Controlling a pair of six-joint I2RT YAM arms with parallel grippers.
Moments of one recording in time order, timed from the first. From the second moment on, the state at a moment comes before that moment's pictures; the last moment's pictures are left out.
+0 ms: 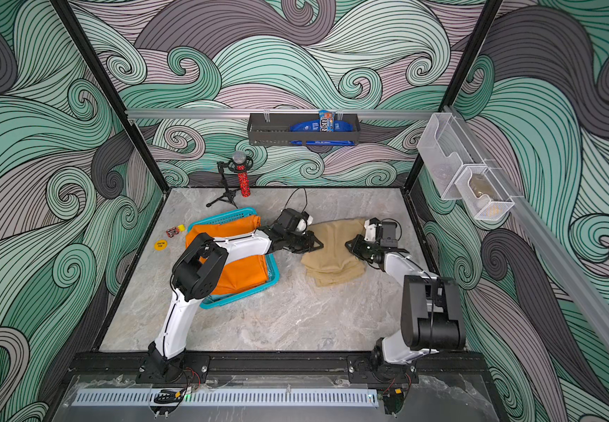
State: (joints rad) left arm -0.72 2.21 1.61 -0.09 0.47 -0.74; right arm -0.06 1.51 0.81 -0.15 -0.48 0.50
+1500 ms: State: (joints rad) left arm -0.06 1.14 0.84 -0.59 0.25 -0.44; right arm 0.83 1.94 1.46 -0.24 -0.20 0.52
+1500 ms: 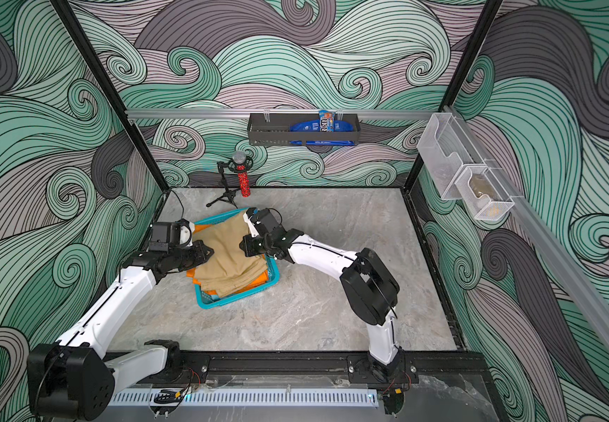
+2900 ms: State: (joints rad) left arm 0.13 1.24 0.48 0.57 0.02 -0.09; right arm -0.04 1.60 0.87 0.02 0.11 0.16
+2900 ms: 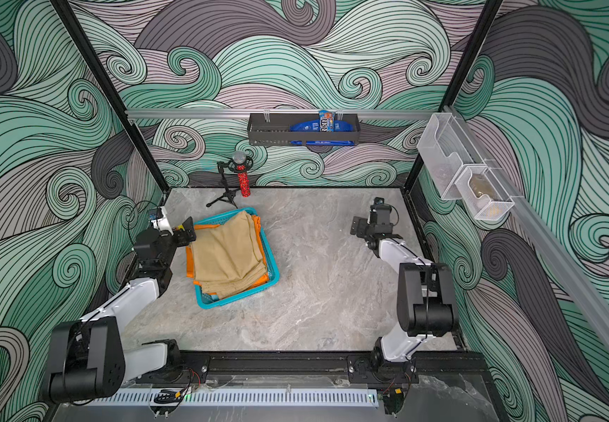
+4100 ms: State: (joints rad) left arm 0.00 1.54 0.21 1.31 0.15 -0.01; right arm -0.07 1.55 0.21 1.24 -0.02 0.01
